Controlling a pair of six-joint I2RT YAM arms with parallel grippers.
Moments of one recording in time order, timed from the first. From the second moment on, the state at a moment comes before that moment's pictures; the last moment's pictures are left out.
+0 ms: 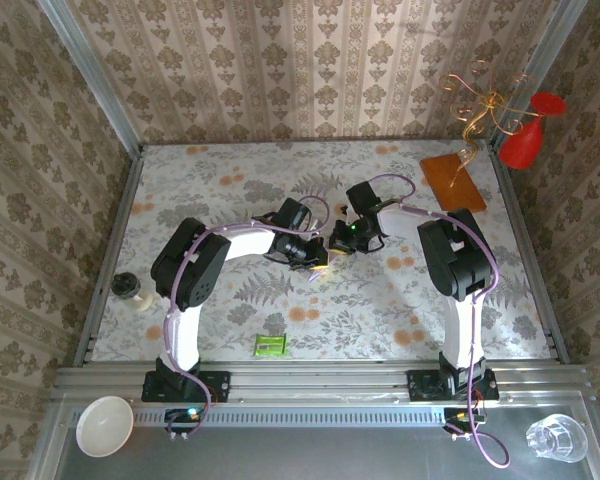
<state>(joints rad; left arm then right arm) -0.68 2.01 1.21 -0.26 0.60 -0.63 0.38 2.03 1.28 -0.43 -0.45 0.61</state>
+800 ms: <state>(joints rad) -0.67 1.88 1.02 -0.30 0.58 -0.54 0.38 2.05 1.31 -0.48 -0.45 0.58</state>
